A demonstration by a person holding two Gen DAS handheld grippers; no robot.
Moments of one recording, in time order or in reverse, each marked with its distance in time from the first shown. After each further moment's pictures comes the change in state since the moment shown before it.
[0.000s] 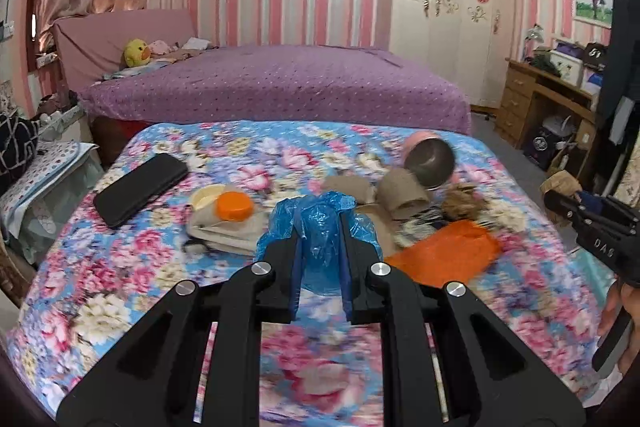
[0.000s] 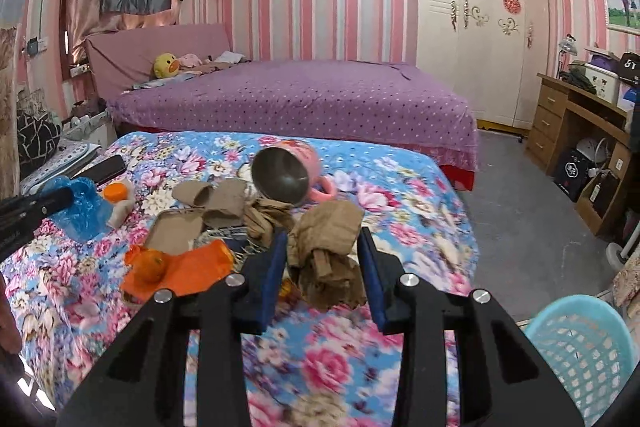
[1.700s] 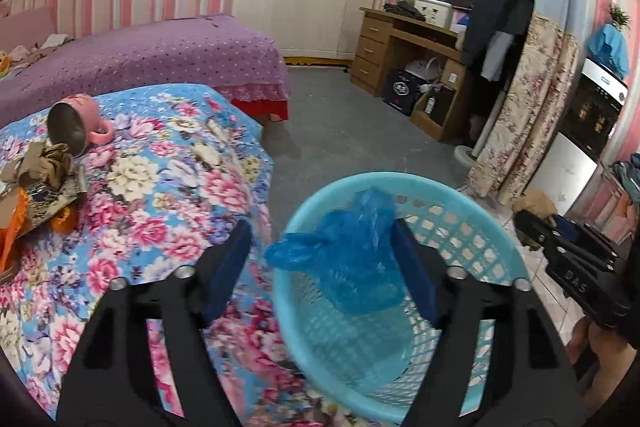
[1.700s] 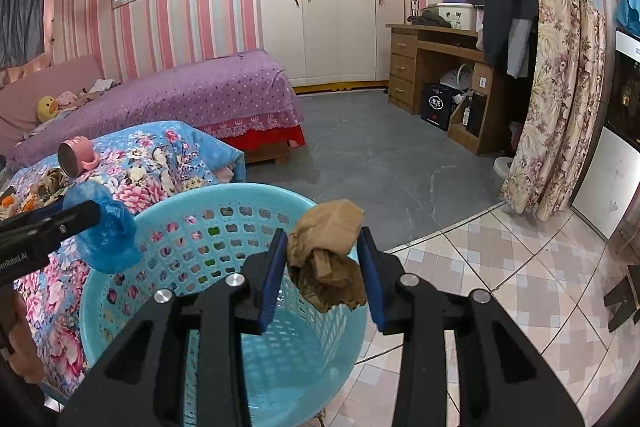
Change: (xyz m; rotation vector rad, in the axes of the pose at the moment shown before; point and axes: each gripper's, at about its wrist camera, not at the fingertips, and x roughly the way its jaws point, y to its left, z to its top) left arm 0.015 -0.348 -0.059 0.160 0.137 -0.420; right arm -0.139 -0.278 -0.117 0.264 0.037 -0.380
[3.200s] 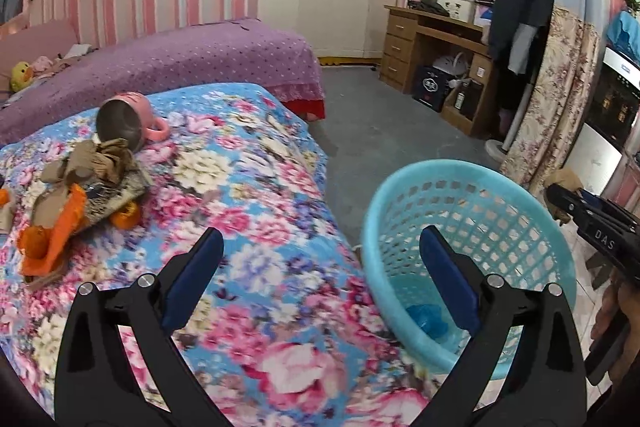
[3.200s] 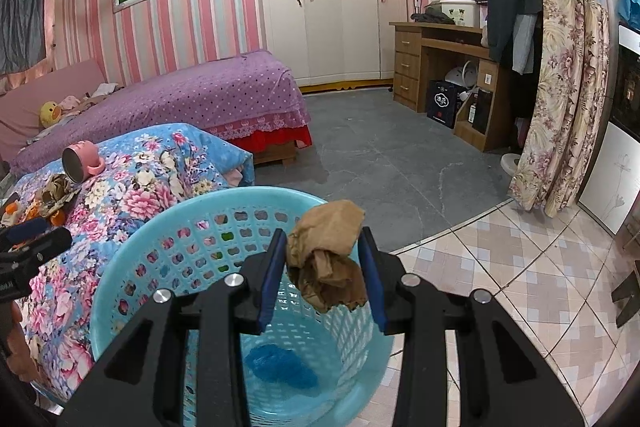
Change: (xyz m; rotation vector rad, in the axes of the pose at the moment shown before) left arm -0.021 0.044 -0.011 0.028 -0.004 0.110; right arm 0.006 0.013 0.001 0.016 0.000 0.022
